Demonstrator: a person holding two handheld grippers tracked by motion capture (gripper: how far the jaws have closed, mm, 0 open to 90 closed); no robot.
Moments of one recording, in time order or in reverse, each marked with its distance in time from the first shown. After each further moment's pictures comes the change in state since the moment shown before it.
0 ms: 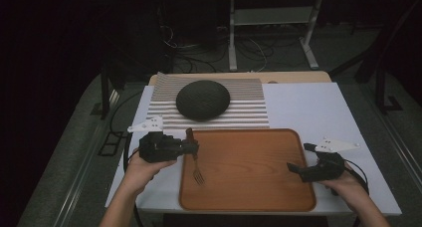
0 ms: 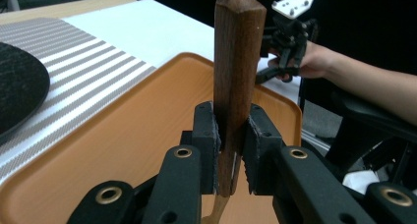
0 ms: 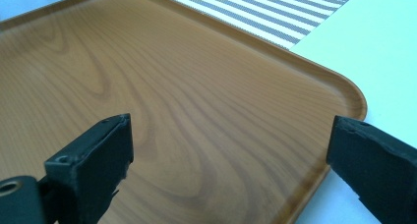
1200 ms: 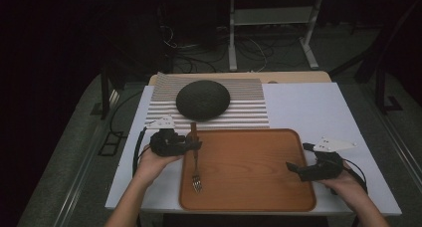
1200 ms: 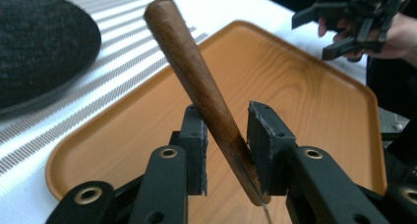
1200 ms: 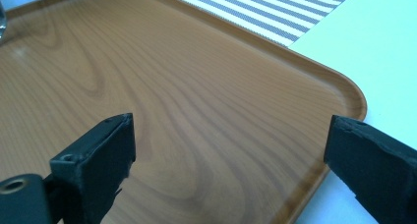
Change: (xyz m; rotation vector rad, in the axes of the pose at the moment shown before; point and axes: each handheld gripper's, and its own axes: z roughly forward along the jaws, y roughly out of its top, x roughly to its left) left arm 0.048 -0.024 0.036 0.090 0.129 -0.042; right arm 0.000 0.000 0.004 0.015 -0.010 -0.011
